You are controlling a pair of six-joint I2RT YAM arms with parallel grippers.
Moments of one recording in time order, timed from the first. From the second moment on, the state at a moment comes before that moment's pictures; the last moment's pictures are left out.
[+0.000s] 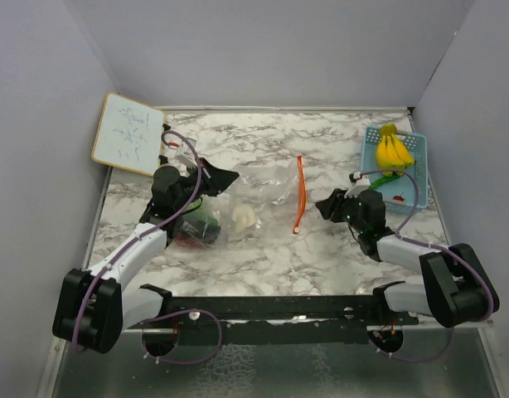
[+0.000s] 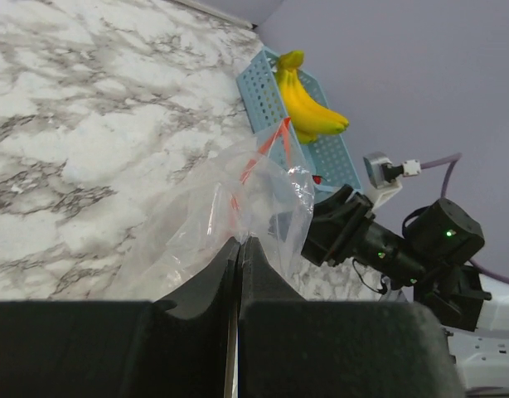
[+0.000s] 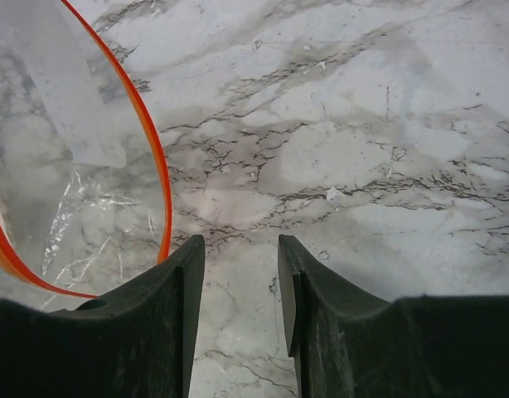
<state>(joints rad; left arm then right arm) -0.29 1.16 0.56 0.53 0.46 -0.79 0.26 1.28 0.31 0.60 -0.19 0.36</state>
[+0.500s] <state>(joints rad) -0.40 1.13 0.74 0.24 0.38 -0.59 0.35 1.34 0.34 0.68 -0.21 0.37</state>
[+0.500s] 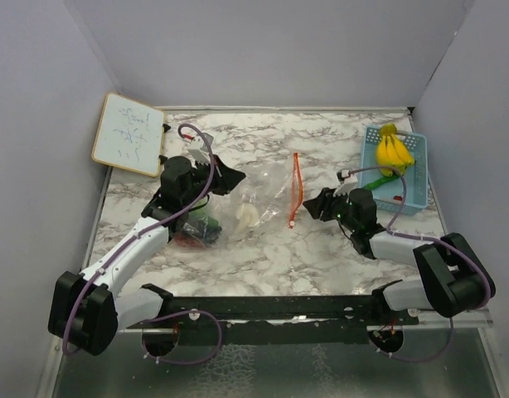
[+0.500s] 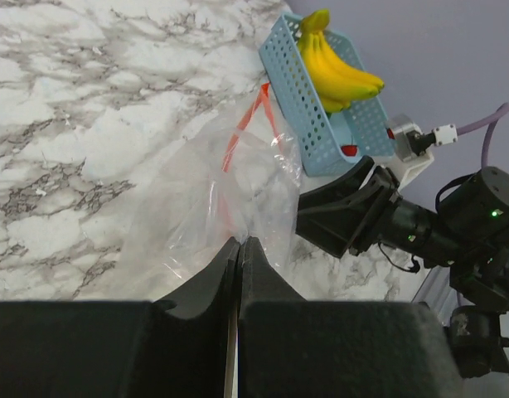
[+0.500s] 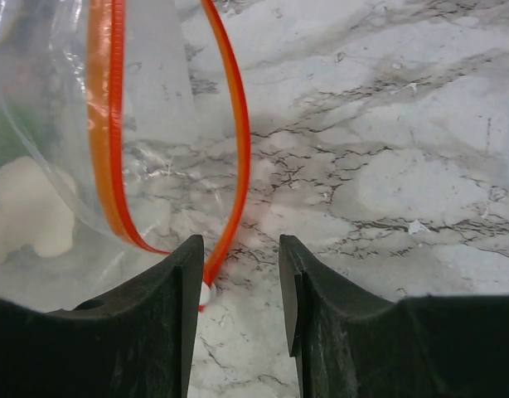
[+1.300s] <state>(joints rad) -0.44 1.13 0.73 0.17 0.32 -0.51 0.44 1.58 0.39 1.01 -0.53 0.44</state>
